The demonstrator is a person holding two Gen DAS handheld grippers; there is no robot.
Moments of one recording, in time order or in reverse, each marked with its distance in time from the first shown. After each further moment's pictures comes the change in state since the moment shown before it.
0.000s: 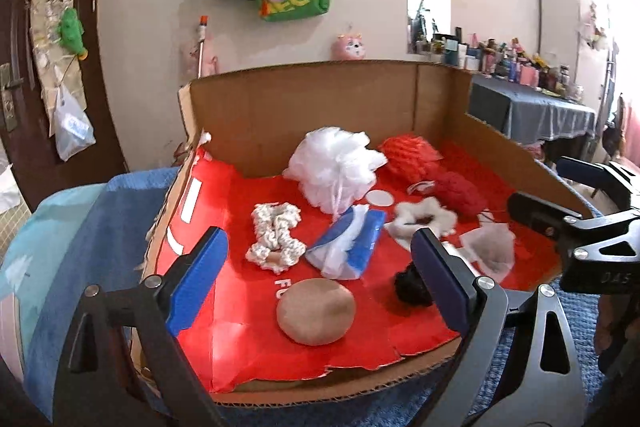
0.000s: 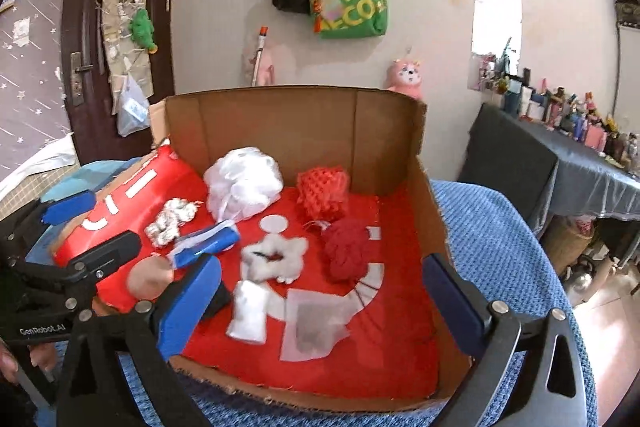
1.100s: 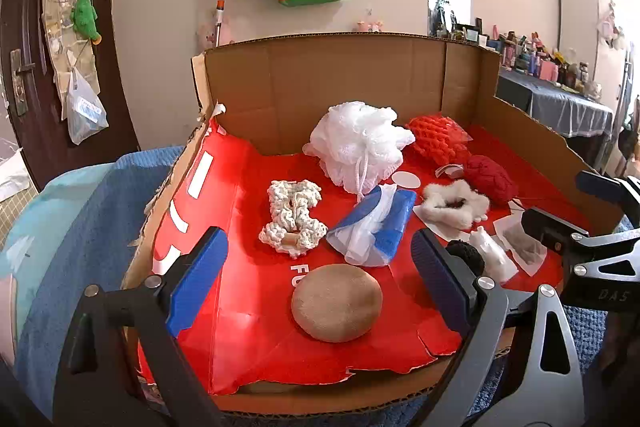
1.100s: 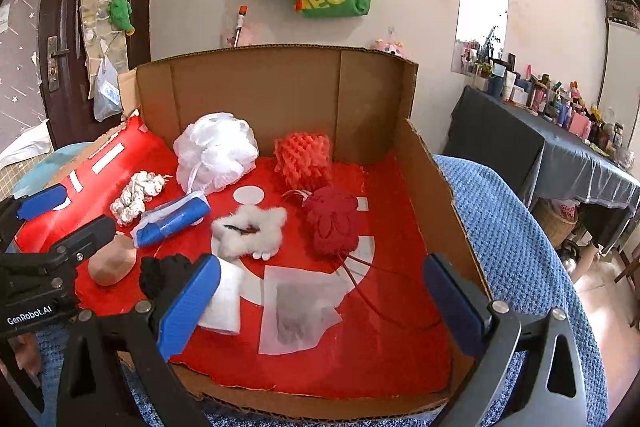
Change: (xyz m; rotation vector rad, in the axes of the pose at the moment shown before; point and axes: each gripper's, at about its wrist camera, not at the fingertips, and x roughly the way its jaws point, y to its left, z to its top) left arm 0.020 0.005 -0.014 -0.026 0.041 0.060; right arm 0.029 0.000 -0.019 0.008 0.072 -0.071
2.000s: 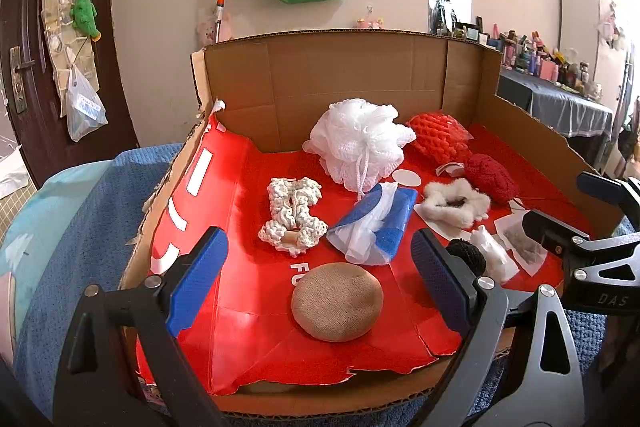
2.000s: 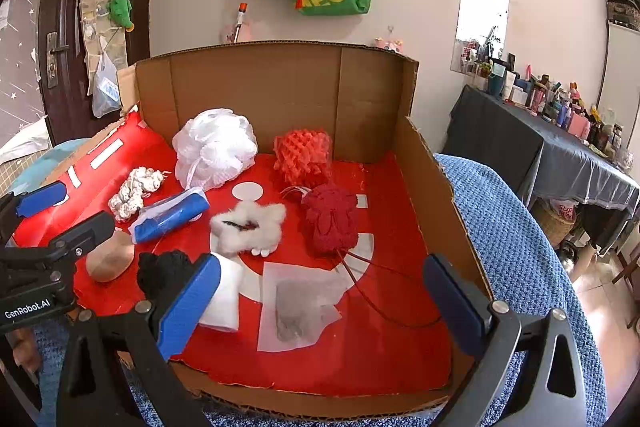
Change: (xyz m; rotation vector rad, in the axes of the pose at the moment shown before) left arm 0.001 0.001 0.000 -0.003 0.005 -0.002; right arm 0.000 0.001 -0.001 -0.006 0.003 -0.003
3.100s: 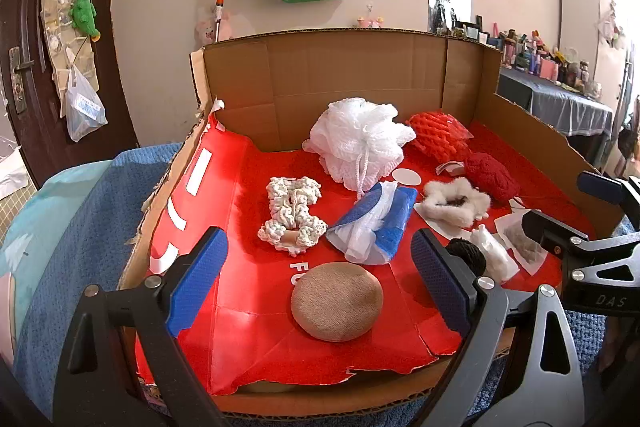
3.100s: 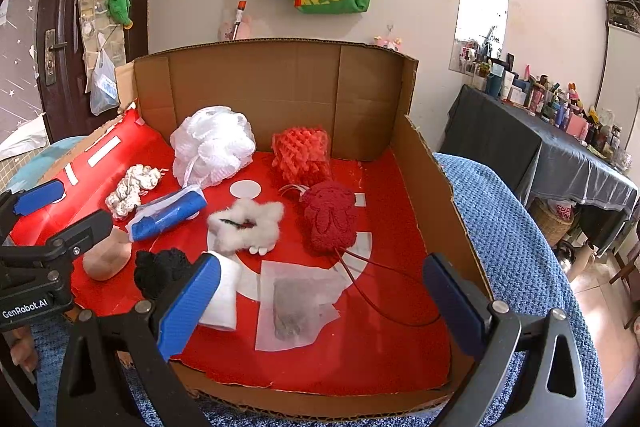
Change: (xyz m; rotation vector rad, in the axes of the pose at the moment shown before) left arm 0.001 0.000 -0.001 0.001 0.003 0.000; right arm 0.001 0.002 0.002 -0.004 0.004 -0.003
